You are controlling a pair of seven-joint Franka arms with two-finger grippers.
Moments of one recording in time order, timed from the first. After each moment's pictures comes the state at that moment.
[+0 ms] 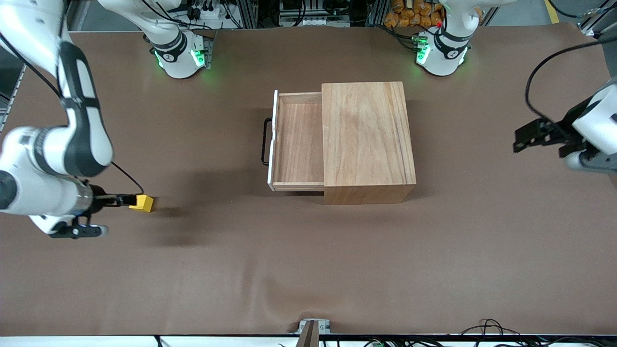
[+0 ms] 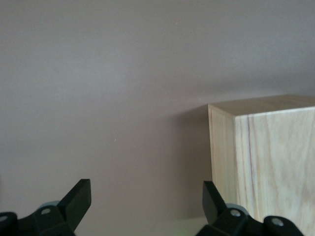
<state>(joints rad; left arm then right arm) 0.01 0.19 -0.12 -1.27 0.00 1.41 0.00 0.03 0.52 -0.08 -1.61 0.01 1.99 -0.06</state>
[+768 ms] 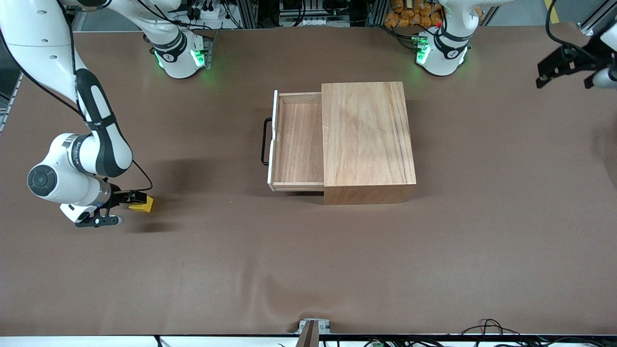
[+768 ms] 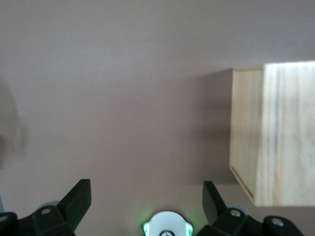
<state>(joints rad) 0.04 -0.12 -0.08 -1.59 0.05 1.43 0.00 -0.04 0.53 -0.08 -1.91 0.07 2.32 -0.19</state>
